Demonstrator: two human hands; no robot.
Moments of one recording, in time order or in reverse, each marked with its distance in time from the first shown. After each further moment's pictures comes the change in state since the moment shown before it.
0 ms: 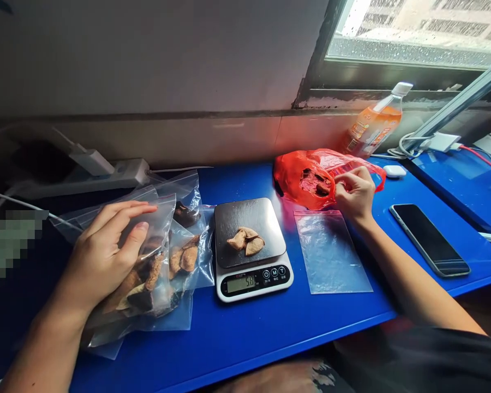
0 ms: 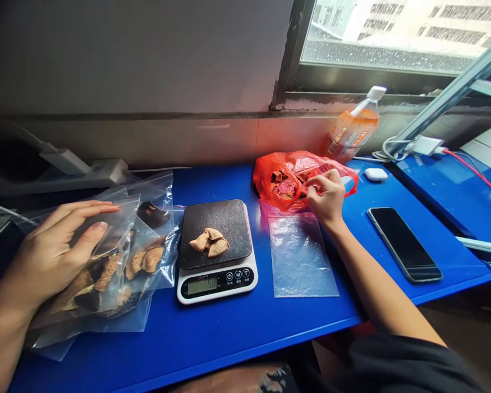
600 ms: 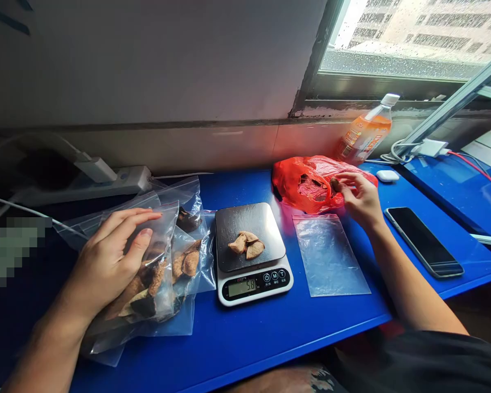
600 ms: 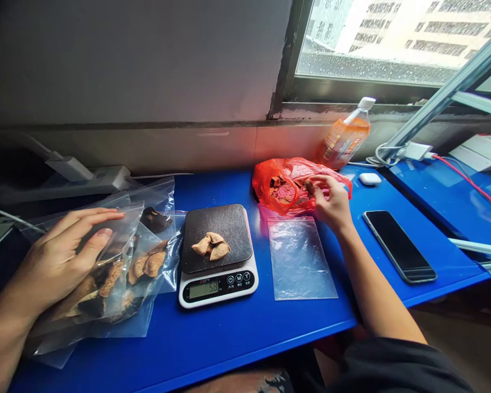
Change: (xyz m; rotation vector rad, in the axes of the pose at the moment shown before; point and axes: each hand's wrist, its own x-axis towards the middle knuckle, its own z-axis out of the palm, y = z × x) left_hand -0.002 -0.004 0.000 0.009 -0.048 0.010; right_hand 0.002 0.005 -0.018 0.222 -0.152 0.109
